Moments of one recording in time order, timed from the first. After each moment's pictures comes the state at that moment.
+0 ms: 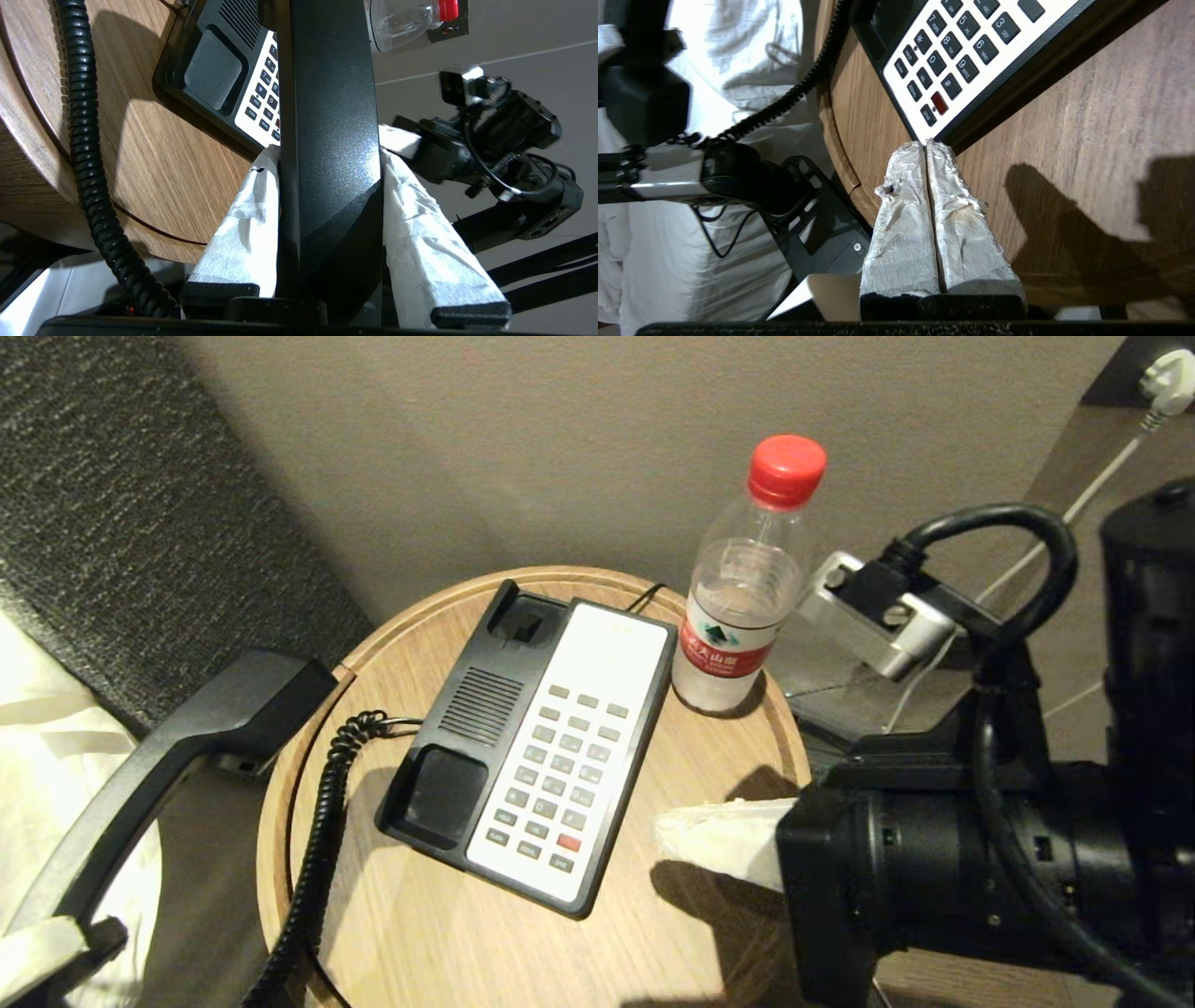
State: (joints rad) left arm -0.61 0.51 -0.43 -0.15 -0.15 -0.84; right arm 1.08 1.47 -1.09 0.03 -0.05 0.41
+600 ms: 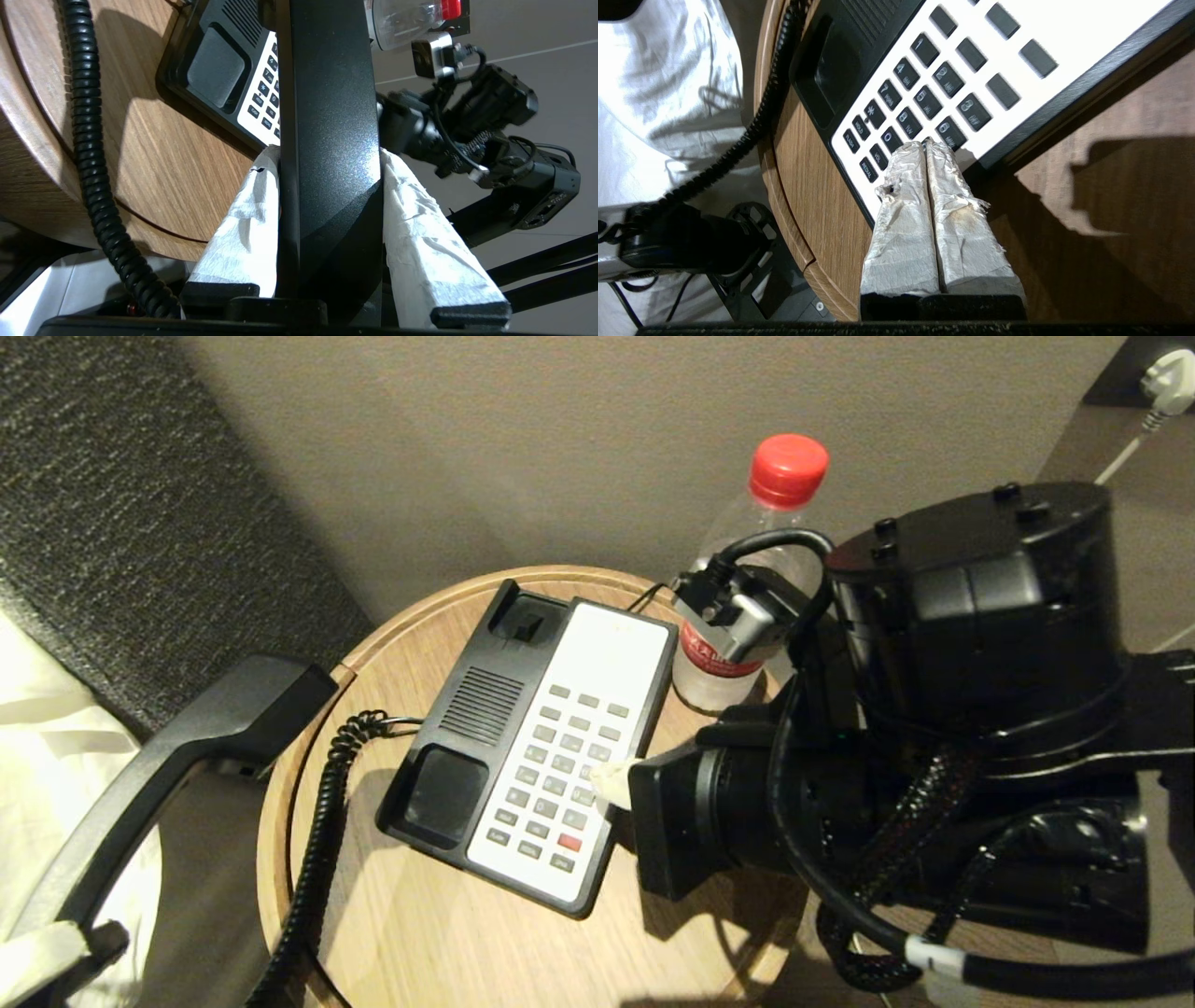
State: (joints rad) left arm -0.61 0.50 -0.43 -0.15 -0.15 -0.84; right arm 1.06 1.64 -1.18 -0.04 -0.16 0.37
